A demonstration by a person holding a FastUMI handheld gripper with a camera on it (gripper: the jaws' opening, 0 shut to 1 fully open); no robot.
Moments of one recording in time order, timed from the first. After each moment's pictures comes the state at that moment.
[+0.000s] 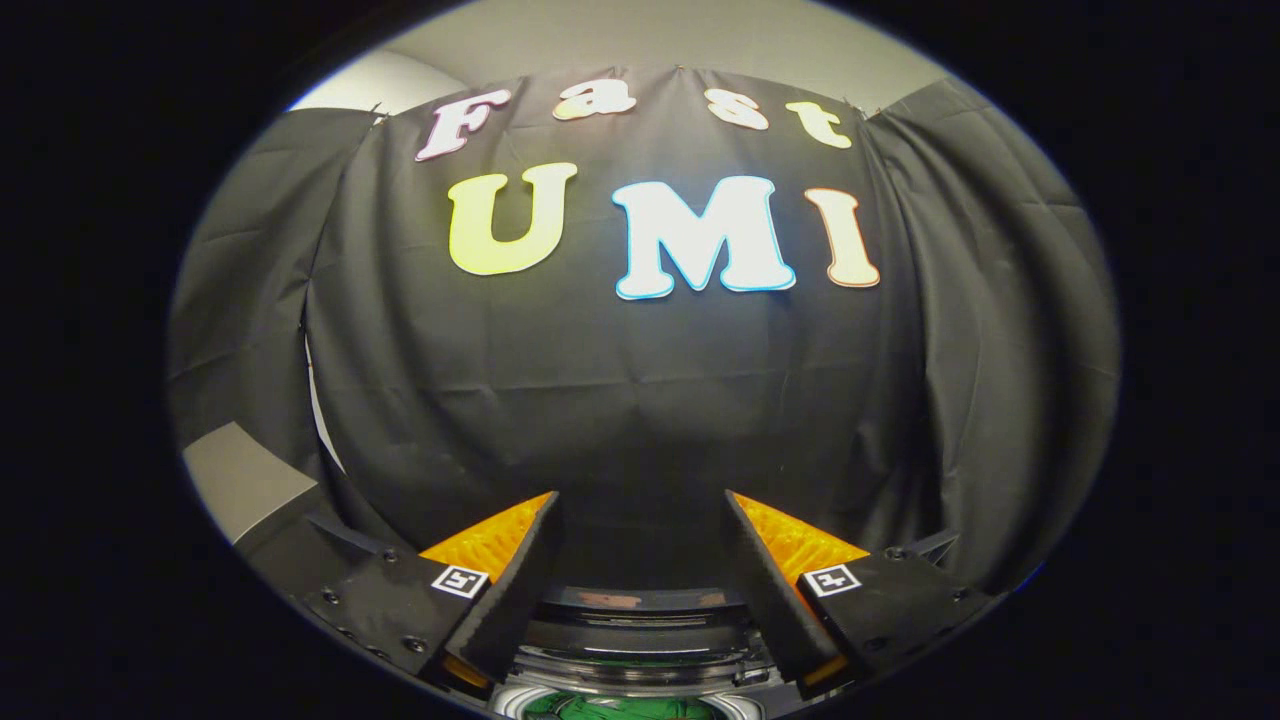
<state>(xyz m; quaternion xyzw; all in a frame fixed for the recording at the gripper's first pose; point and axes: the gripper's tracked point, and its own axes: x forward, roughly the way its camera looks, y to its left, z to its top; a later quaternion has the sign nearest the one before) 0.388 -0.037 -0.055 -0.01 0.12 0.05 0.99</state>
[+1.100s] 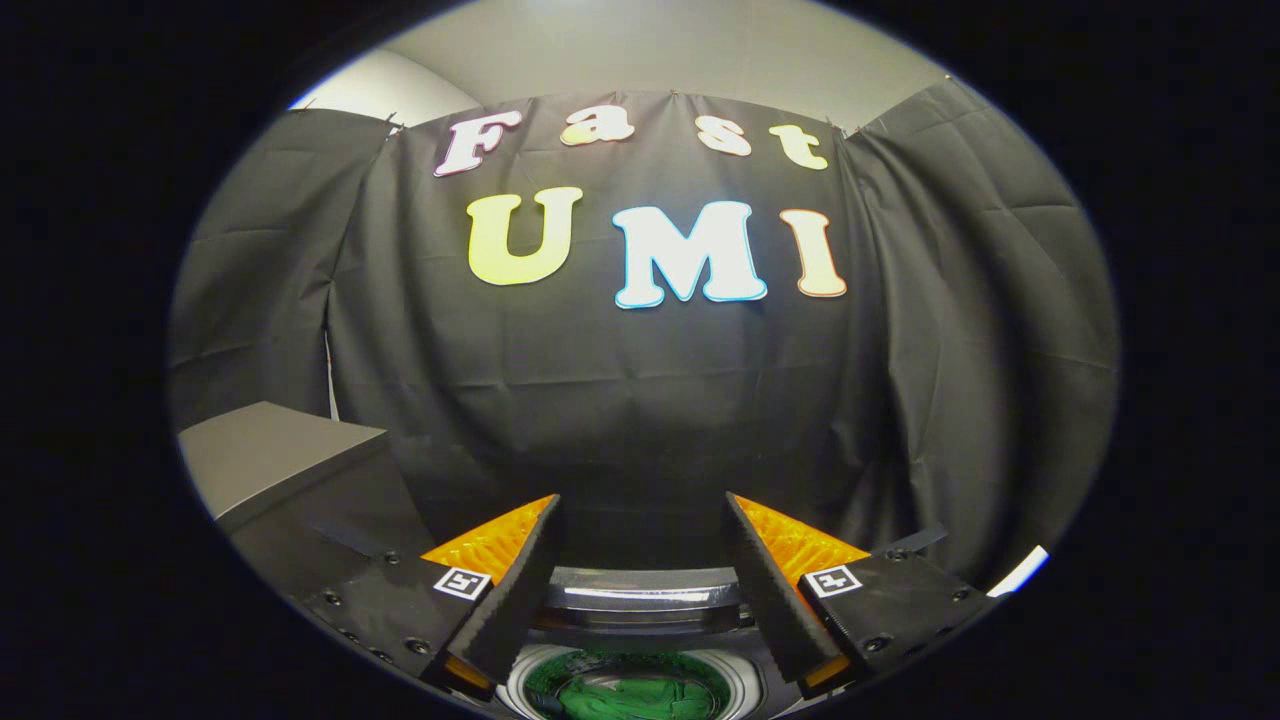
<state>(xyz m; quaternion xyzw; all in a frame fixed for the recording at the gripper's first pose) 0.275 -0.045 -0.071 -0.01 0.10 0.04 0.99</state>
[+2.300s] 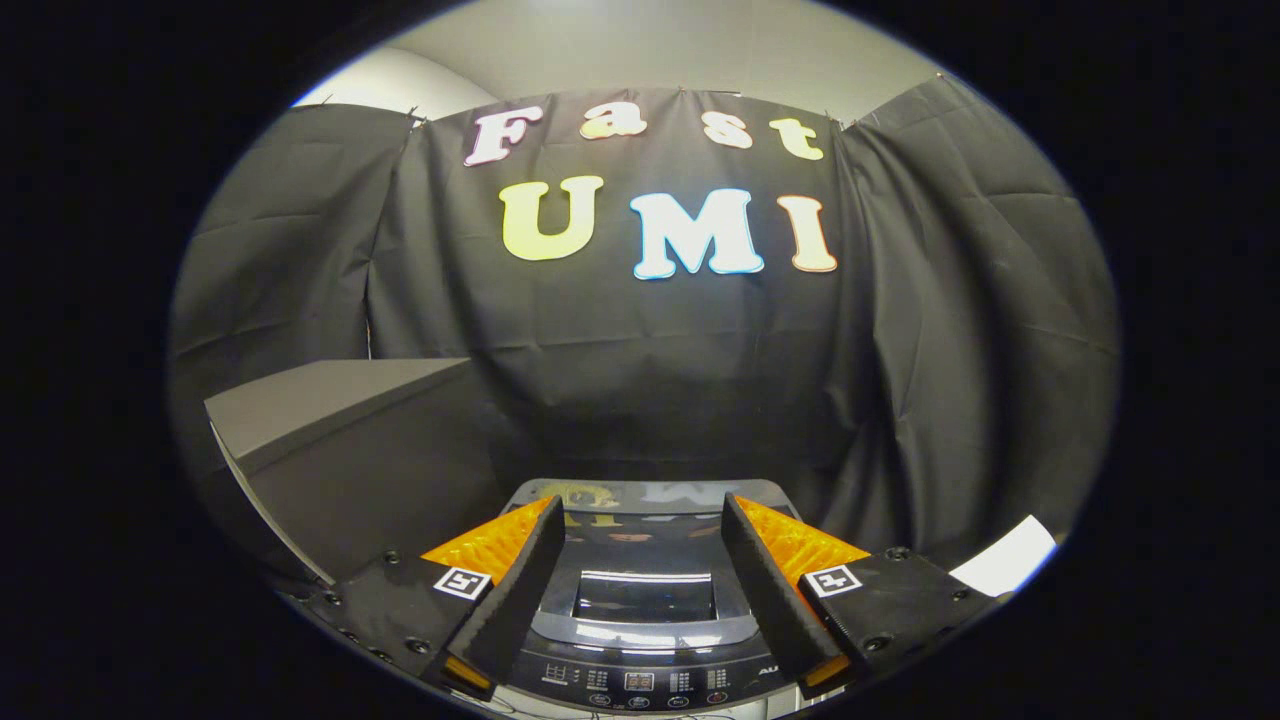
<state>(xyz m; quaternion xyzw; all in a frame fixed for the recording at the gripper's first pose) 0.136 -0.034 -0.091 -0.01 0.12 0.06 0.99</state>
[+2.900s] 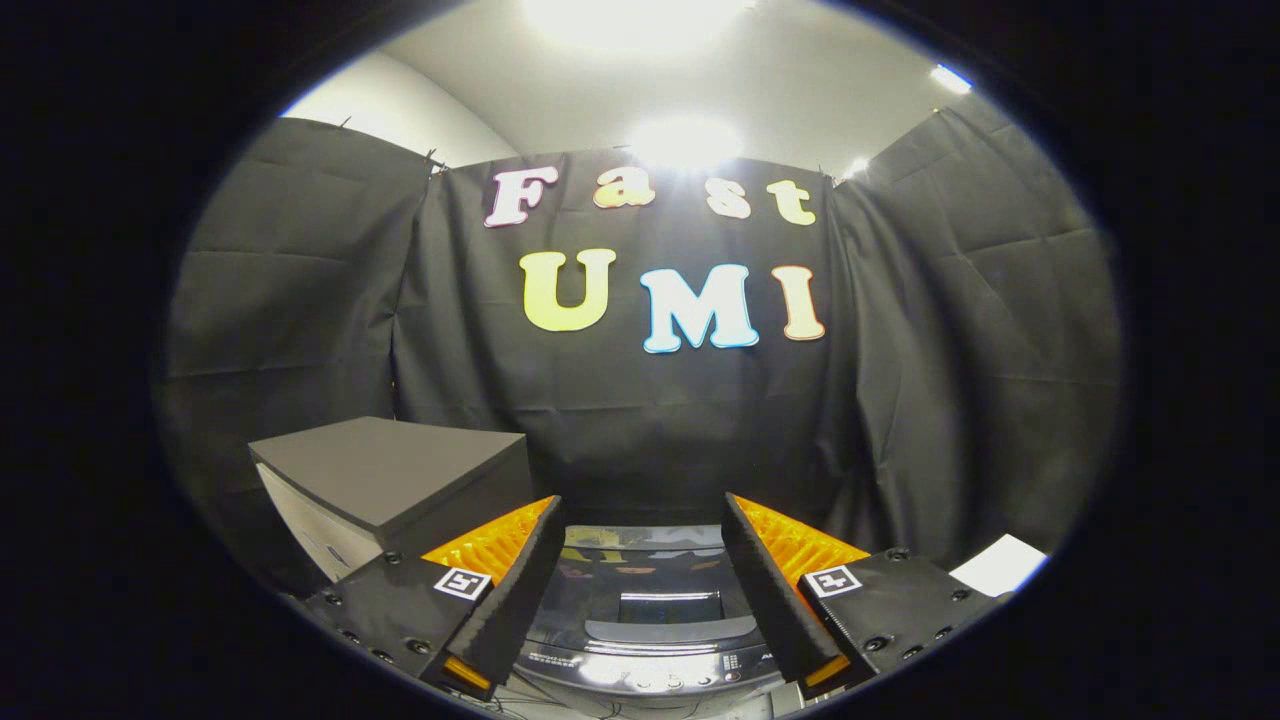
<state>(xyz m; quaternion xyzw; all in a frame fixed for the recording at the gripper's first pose) 0.044 -0.007 -0.006 0.00 0.04 0.05 1.00</state>
